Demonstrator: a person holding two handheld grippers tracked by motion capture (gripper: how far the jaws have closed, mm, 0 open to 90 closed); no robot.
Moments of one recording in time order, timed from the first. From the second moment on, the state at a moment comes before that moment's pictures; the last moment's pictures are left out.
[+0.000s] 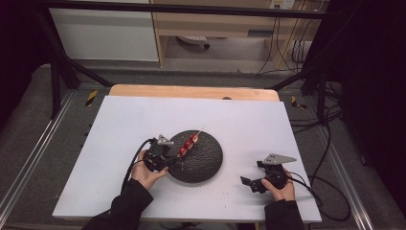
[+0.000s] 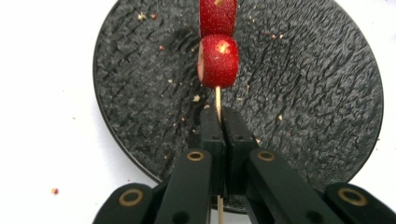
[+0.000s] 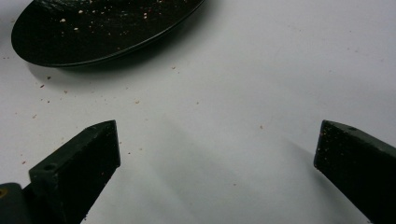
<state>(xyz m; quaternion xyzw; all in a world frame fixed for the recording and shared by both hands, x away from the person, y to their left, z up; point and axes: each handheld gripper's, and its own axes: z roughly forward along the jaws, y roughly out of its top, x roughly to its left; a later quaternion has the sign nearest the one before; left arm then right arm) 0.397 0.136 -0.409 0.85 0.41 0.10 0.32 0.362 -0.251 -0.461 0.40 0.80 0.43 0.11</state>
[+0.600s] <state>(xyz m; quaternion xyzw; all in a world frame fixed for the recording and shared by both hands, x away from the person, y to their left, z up) 0.395 0.122 -0.420 0.86 0.41 0.10 0.29 0.362 -0.252 -0.461 0.40 0.80 0.44 0.11</state>
